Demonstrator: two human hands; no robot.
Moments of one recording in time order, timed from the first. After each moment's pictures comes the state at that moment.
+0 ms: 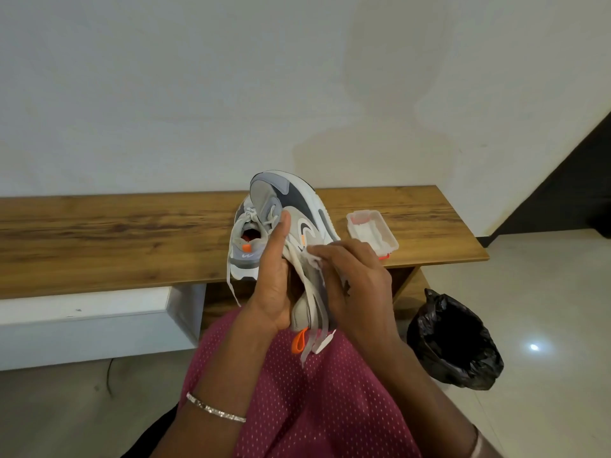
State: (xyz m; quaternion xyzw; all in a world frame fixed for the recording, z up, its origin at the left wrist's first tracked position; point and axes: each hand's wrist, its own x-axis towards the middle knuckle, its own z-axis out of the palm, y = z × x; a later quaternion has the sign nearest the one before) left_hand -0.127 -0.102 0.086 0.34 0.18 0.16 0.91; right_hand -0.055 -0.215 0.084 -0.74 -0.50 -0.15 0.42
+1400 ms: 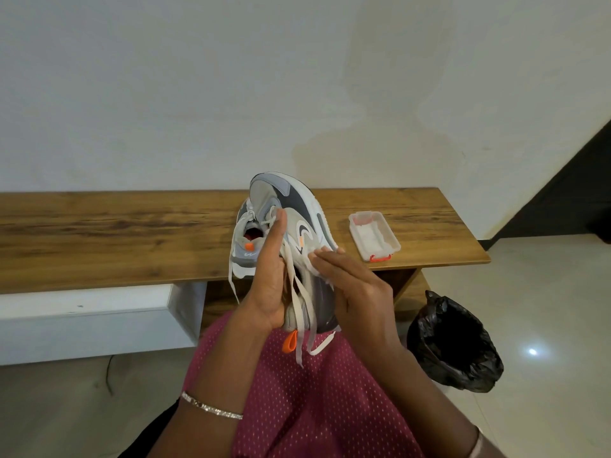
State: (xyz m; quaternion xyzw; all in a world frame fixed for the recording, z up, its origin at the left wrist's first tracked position) left_hand -0.136 -0.092 0.079 0.36 0.20 0.11 0.91; right_hand -0.058 -0.220 0.065 -0.72 -0.54 -0.19 0.39
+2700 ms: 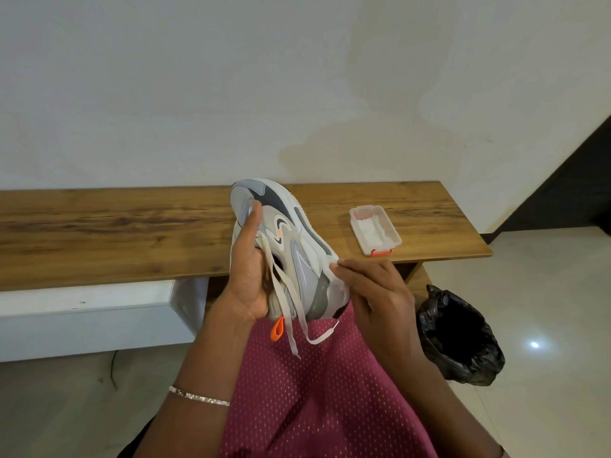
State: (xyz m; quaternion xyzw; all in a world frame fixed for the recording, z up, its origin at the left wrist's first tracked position) left_hand -0.147 -0.075 0.080 0.36 0.21 0.17 0.89; right_hand -0.050 -0.250 0.055 -0.75 -0.51 -0.17 0.40
